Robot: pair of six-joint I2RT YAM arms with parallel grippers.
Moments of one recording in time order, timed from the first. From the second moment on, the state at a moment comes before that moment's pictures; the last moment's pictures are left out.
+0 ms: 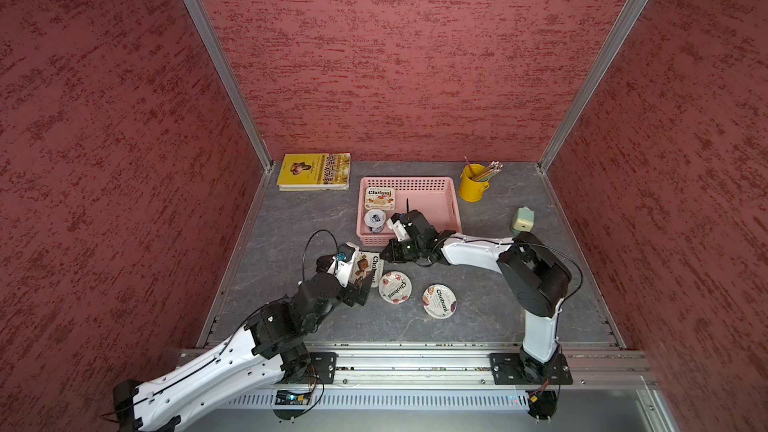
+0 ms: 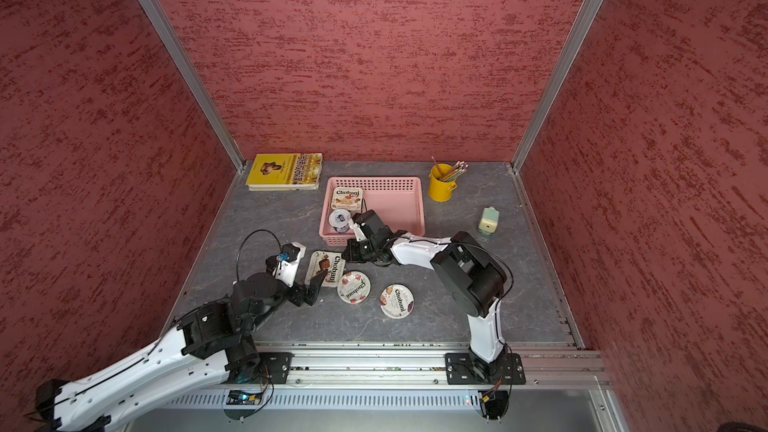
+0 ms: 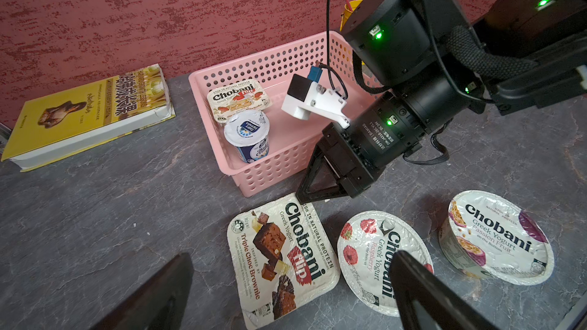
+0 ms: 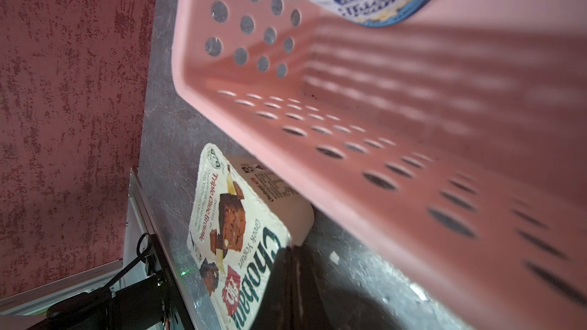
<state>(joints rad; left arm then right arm) -0.97 0.53 0.50 -0.43 -0.47 -0.18 0.77 1.93 1.16 -0.02 -0.45 0.71</state>
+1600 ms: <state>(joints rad) -0.97 0.44 0.49 -0.41 -0.42 -0.15 0.64 1.69 1.16 -0.03 -0.52 0.76</state>
